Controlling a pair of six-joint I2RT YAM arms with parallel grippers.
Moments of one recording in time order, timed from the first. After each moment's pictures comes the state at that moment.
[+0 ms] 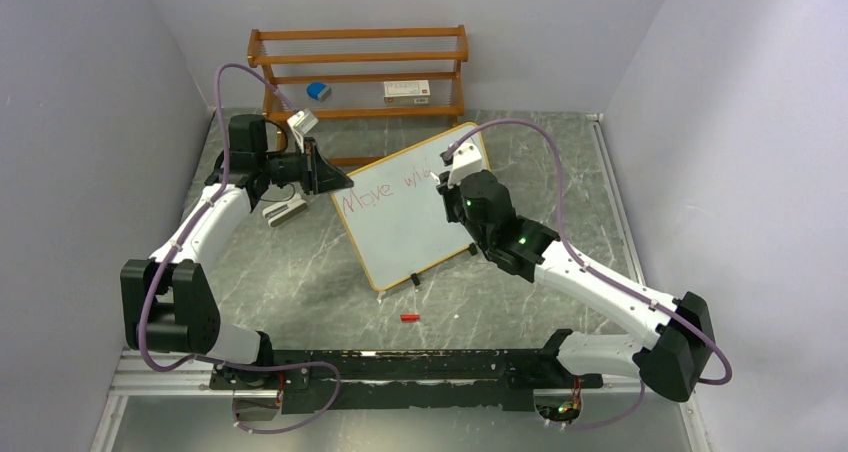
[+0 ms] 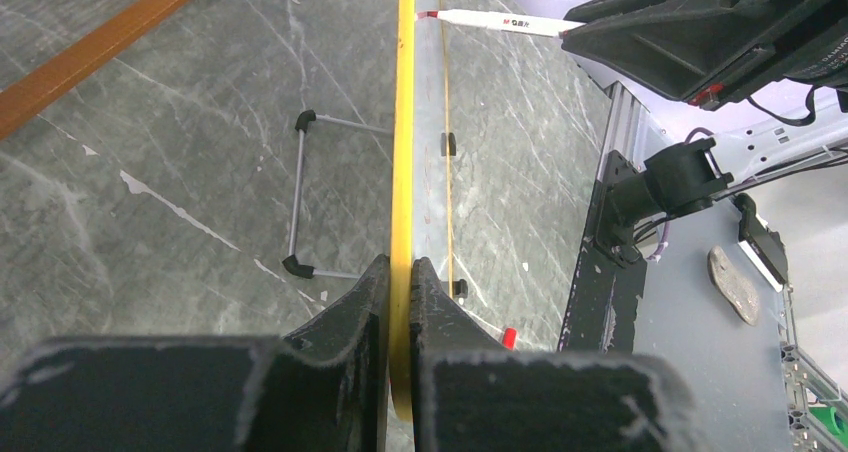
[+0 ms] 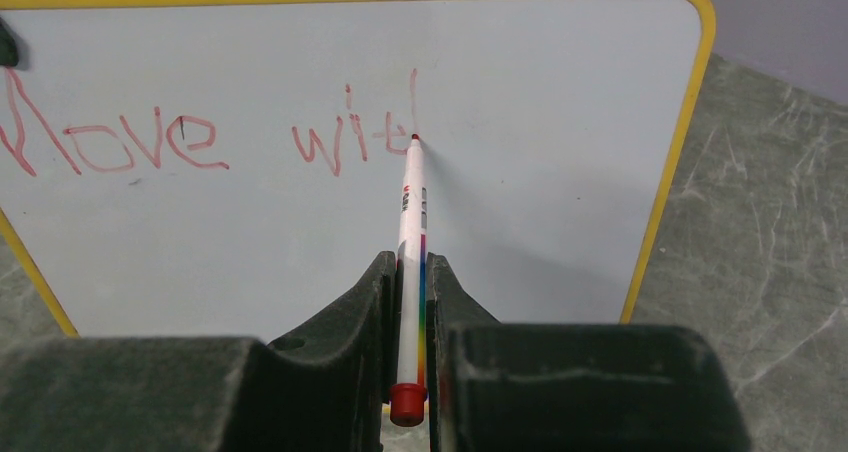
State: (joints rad) left arm -0.07 1.43 1.07 -0.19 1.12 -0.04; right arm 0.84 1.18 0.95 -0.11 0.43 0.04
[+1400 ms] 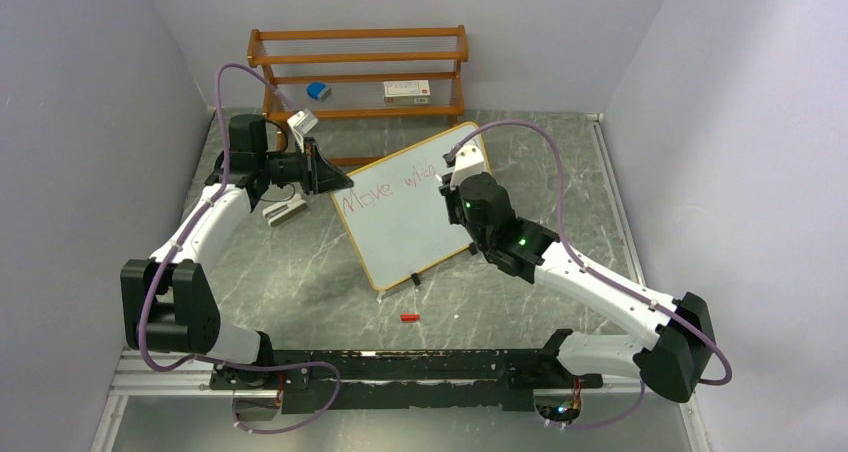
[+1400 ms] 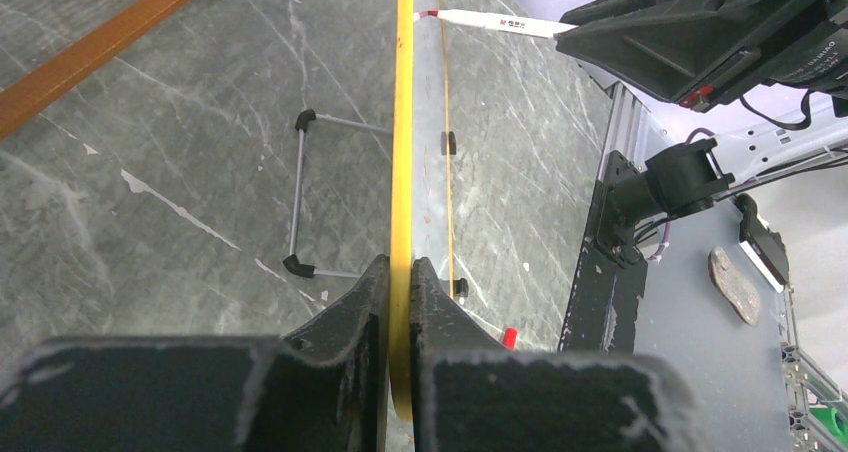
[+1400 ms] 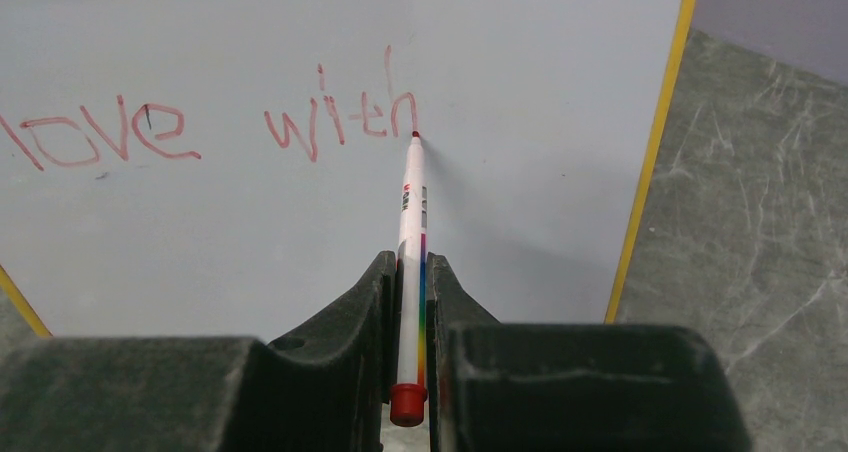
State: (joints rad) left arm -0.07 1.43 1.07 -0.19 1.12 -0.04; right arm 0.84 1.18 0.94 -0.11 0.47 0.06
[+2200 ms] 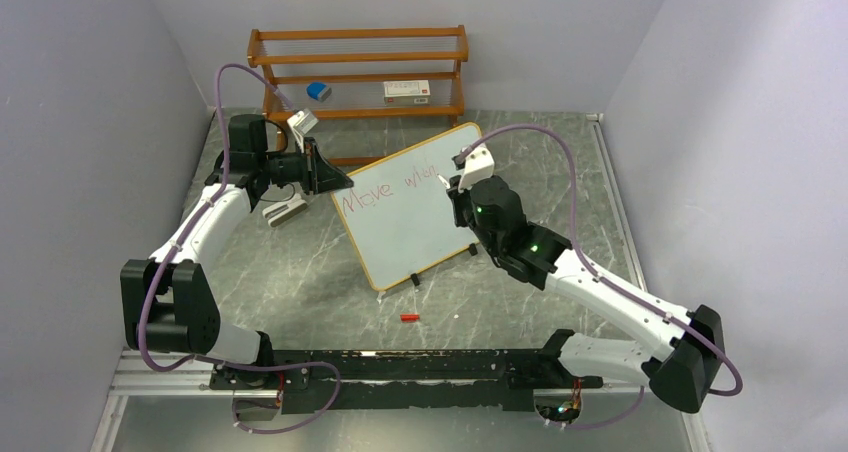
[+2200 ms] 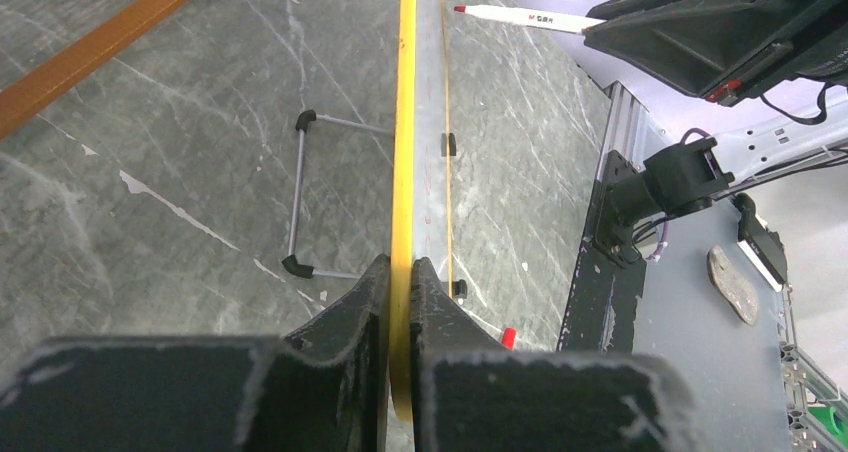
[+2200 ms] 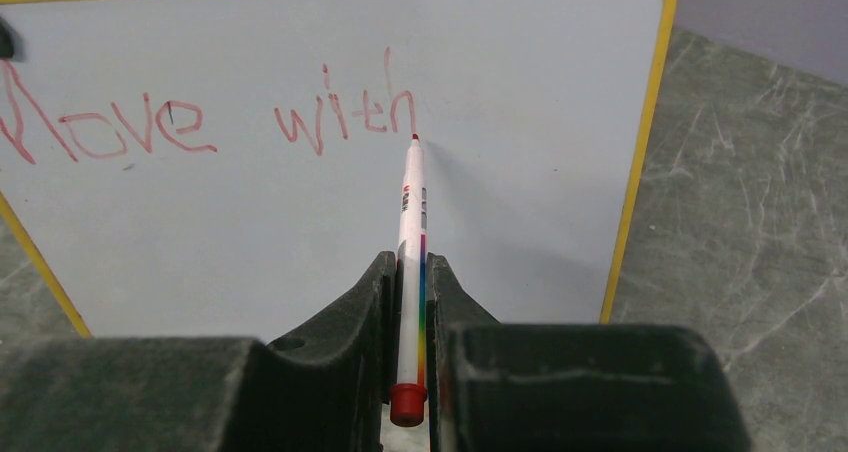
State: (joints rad) left arm -0.07 1.43 1.07 -0.19 1.12 -0.04; right arm 0.84 1.11 0.92 -0.14 0.45 0.07
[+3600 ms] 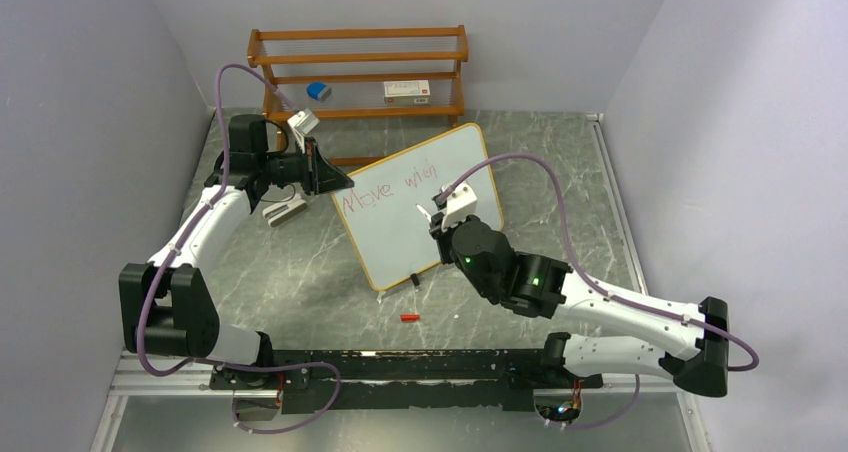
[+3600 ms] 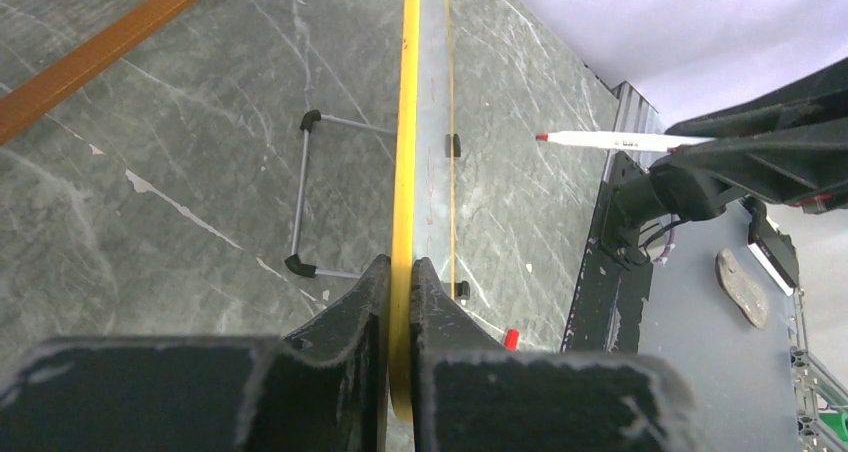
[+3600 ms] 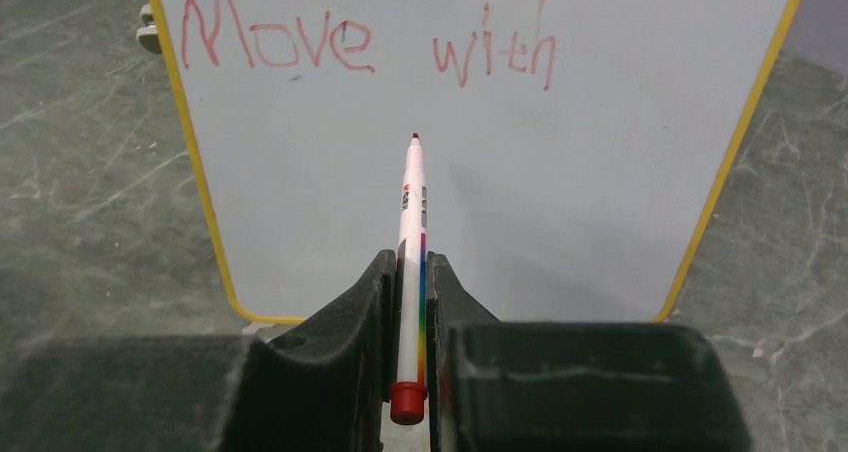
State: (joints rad) left arm -0.08 1.42 1.06 -0.20 1.10 -0.04; right arm 1.16 1.03 0.91 -0.24 0.65 0.14
